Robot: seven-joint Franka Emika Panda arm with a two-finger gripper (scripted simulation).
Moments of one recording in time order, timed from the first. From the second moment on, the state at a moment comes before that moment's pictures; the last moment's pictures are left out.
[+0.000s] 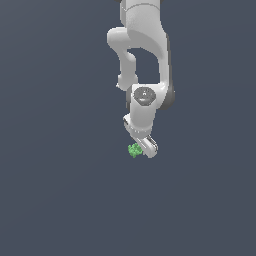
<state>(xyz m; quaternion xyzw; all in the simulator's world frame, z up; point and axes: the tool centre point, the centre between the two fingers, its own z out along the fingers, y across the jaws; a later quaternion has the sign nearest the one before) -0.018 0.050 0.077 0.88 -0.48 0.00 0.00</state>
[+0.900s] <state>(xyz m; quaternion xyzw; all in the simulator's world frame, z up) -0.017 0.050 0.060 0.87 -0.48 0.00 0.00</state>
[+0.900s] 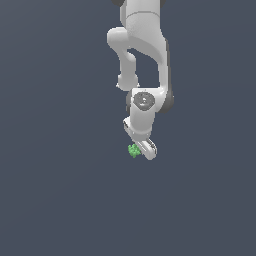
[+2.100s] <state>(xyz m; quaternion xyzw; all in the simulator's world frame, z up) -0.016 0.032 0.219 0.87 -0.49 0.00 0.00</state>
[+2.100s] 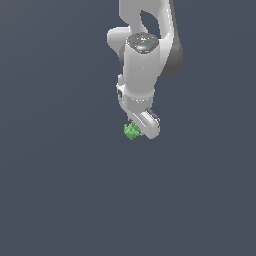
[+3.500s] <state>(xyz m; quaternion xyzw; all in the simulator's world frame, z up) -0.005 0.010 0.439 0.87 -0.48 0.00 0.00</state>
